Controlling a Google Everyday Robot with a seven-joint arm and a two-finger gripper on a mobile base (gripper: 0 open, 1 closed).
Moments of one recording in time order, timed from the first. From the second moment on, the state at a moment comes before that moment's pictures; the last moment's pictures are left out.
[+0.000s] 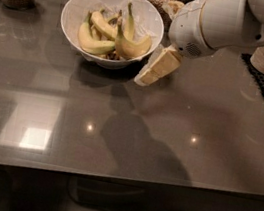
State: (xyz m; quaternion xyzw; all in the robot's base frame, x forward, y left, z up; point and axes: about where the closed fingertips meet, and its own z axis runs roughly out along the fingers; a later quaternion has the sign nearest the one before) arm 0.572 -0.024 0.976 -0.63 0.64 0.05 0.44
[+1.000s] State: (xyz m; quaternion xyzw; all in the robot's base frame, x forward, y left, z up) arm 0.616 0.035 0.932 -0.62 0.62 0.11 0.48
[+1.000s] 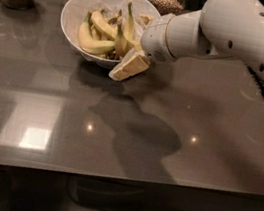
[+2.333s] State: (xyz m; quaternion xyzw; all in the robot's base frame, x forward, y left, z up) arm 0.635 0.046 0.931 -0.64 0.60 0.10 0.46
